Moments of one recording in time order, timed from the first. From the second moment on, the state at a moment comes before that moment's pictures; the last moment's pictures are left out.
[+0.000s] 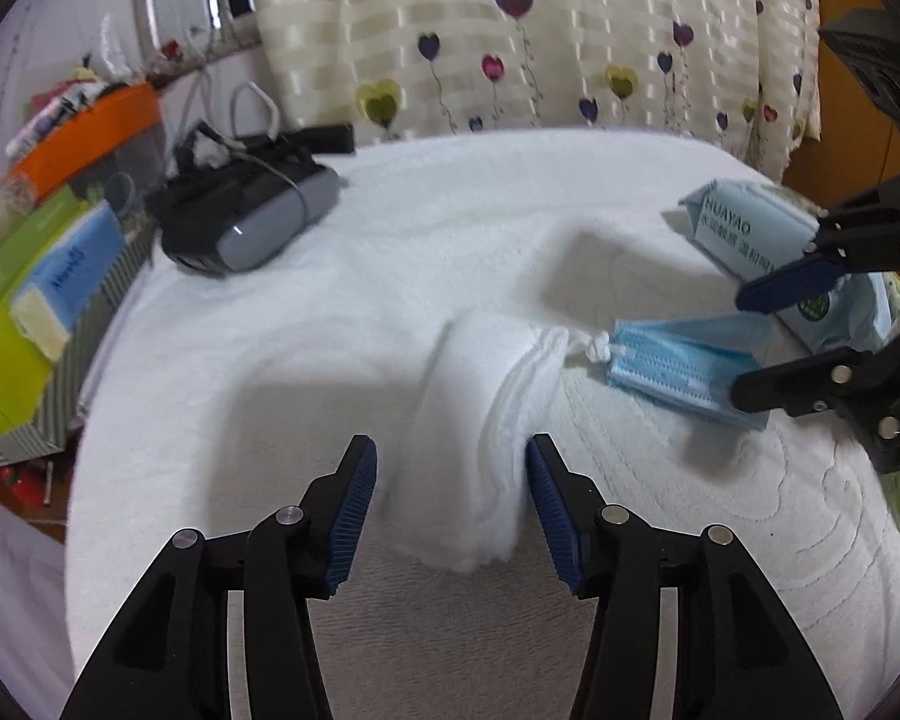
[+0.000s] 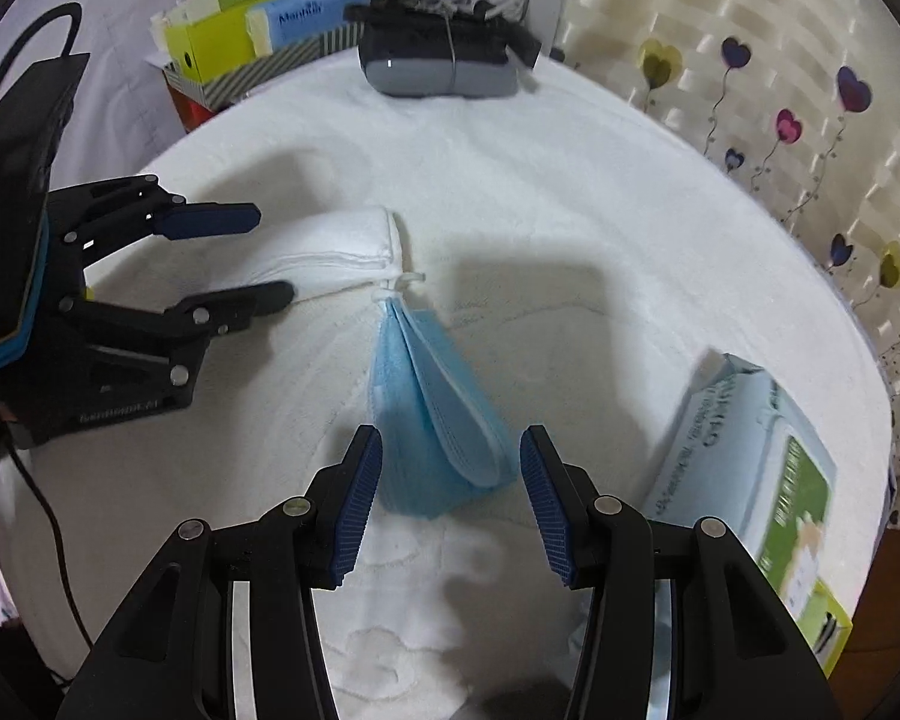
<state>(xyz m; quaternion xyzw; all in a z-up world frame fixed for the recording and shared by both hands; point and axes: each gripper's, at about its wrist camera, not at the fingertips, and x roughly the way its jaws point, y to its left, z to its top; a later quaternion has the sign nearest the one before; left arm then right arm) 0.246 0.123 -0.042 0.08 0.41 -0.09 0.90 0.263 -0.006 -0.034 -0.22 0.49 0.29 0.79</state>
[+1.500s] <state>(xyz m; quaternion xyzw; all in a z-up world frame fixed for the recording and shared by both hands) 0.058 0.026 0.066 -0.09 0.28 -0.10 0.95 0.089 -0.132 0.061 0.00 0.31 0.31 0.90</state>
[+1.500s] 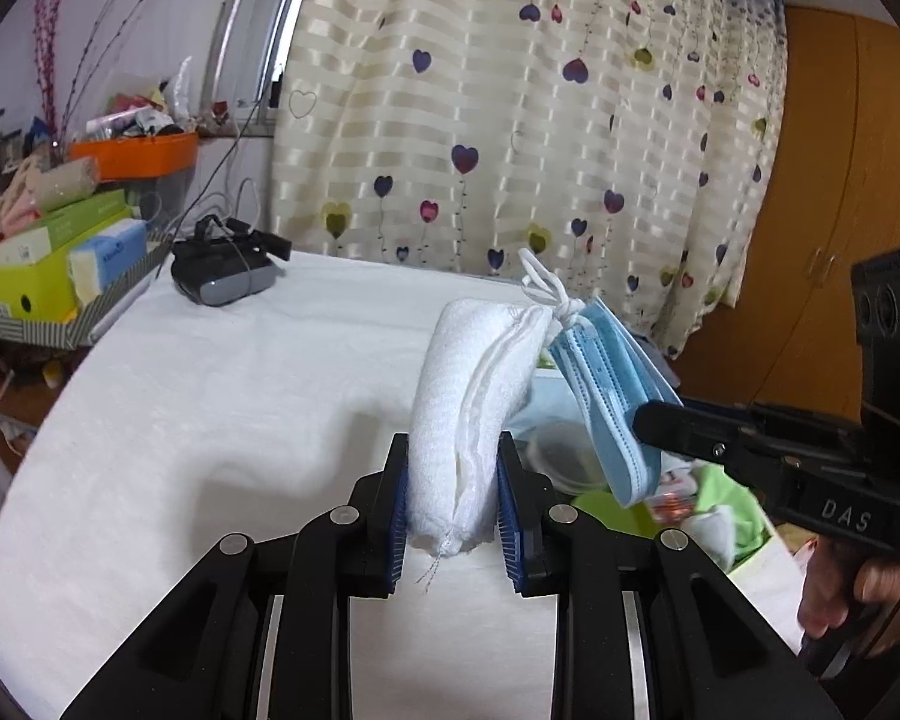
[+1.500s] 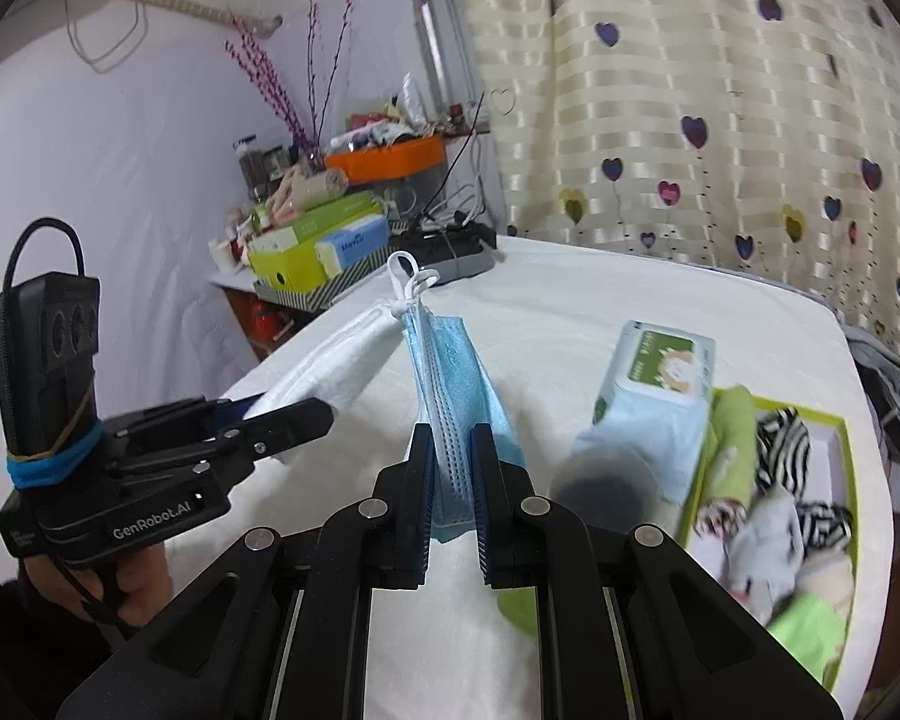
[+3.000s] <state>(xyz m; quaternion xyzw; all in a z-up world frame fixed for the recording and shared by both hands) 0.061 -0.099 0.061 -0.07 0.30 -0.17 0.93 0.051 -0.268 0.049 0.09 0.28 0.22 0.93</state>
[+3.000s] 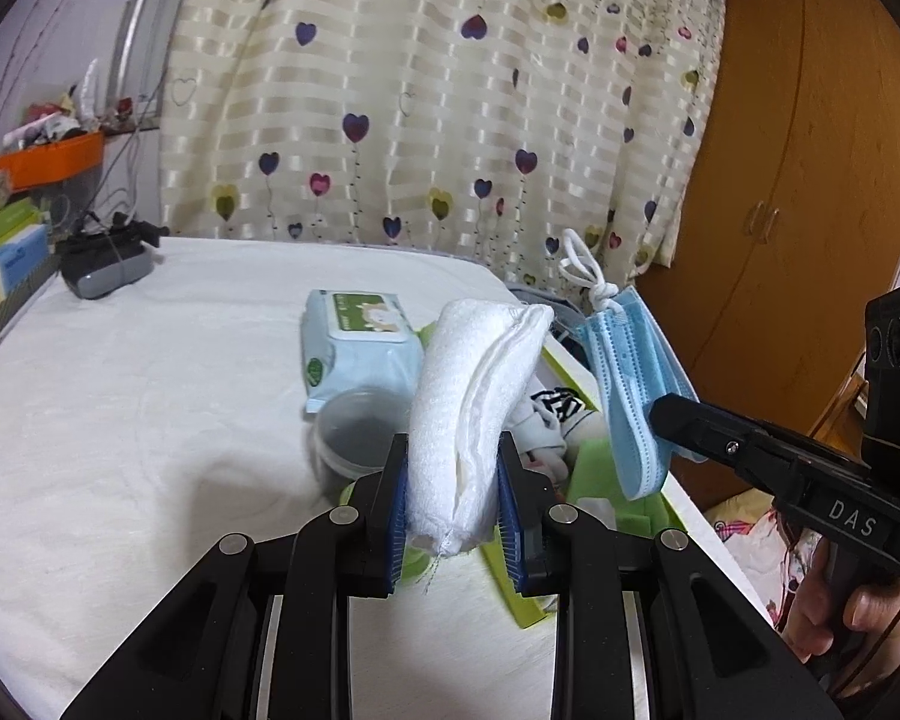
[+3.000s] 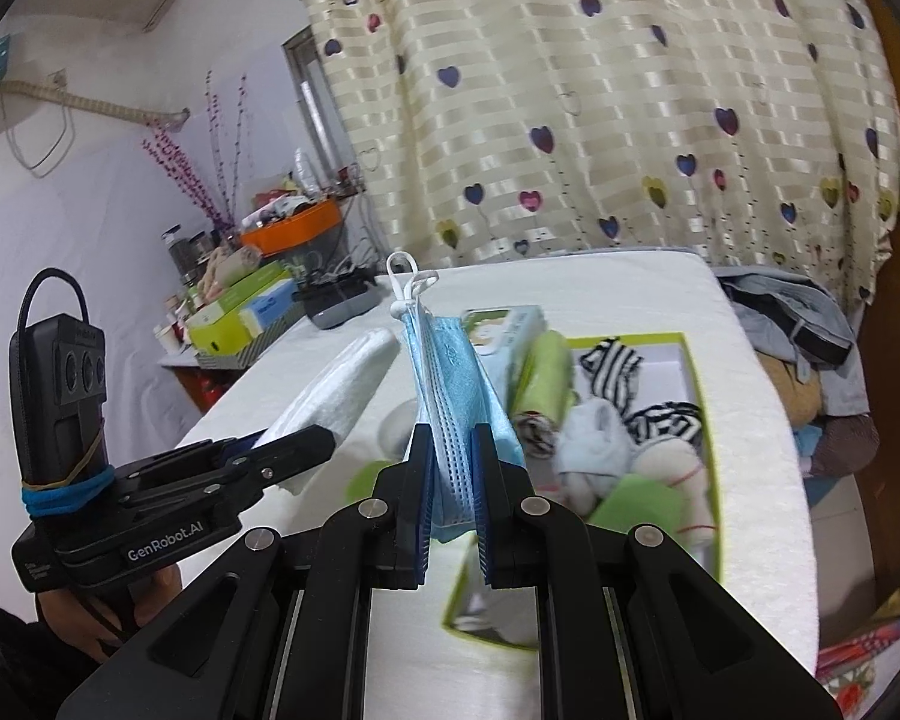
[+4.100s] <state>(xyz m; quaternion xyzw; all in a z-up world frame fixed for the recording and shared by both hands) 0.101 -0.149 0.037 -0.07 0.33 -0.20 0.92 0.119 -0.328 0.019 0.12 0.32 0.14 0.93</state>
